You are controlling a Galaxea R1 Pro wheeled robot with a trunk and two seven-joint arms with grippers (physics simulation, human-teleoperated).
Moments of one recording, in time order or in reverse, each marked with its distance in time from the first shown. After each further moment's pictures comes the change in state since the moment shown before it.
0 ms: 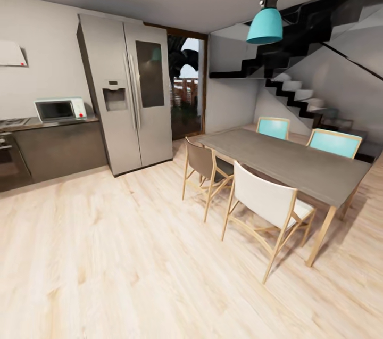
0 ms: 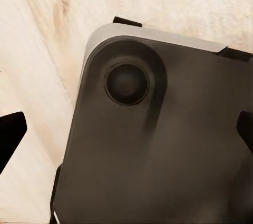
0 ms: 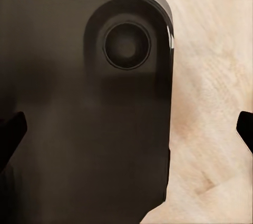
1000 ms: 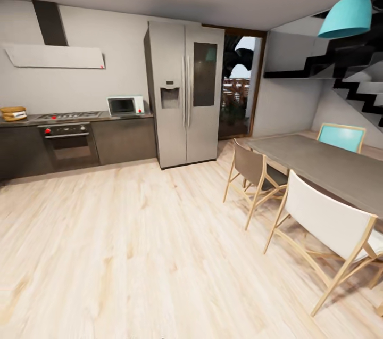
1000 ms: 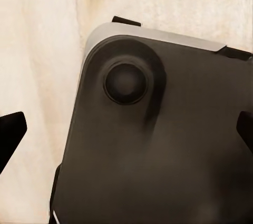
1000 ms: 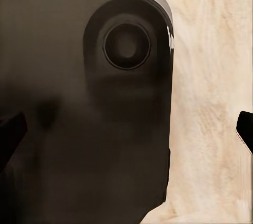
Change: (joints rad) left arm 0.000 -0.001 -0.001 0.001 -0.002 0.000 0.000; right arm 0.000 0.000 0.000 0.000 -0.001 0.000 0.000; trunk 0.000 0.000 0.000
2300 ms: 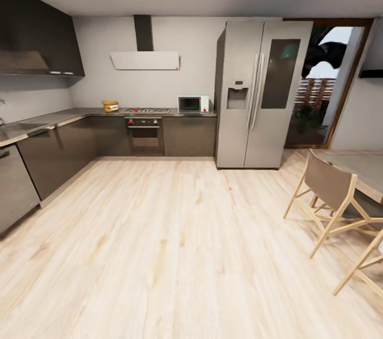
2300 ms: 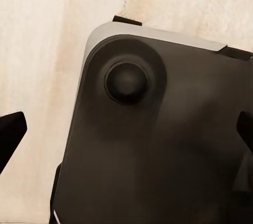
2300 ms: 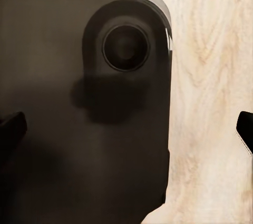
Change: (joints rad) left arm 0.000 0.001 0.001 0.001 0.002 0.001 -0.001; right arm 0.000 -0.001 -0.001 0.001 -0.002 -0.007 0.000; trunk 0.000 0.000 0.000
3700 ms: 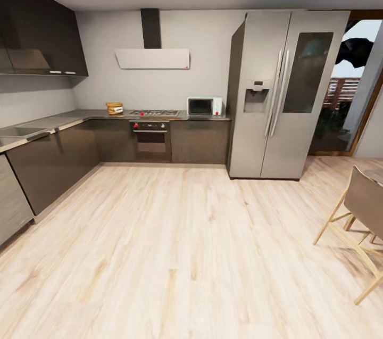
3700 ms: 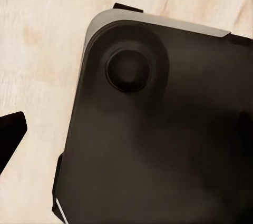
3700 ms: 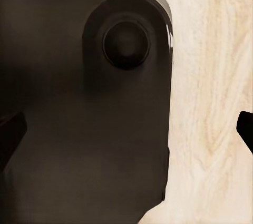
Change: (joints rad) left arm 0.000 0.003 -0.002 0.000 -0.002 0.041 -0.001; right arm 0.000 0.000 0.002 0.001 0.003 0.007 0.001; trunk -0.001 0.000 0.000
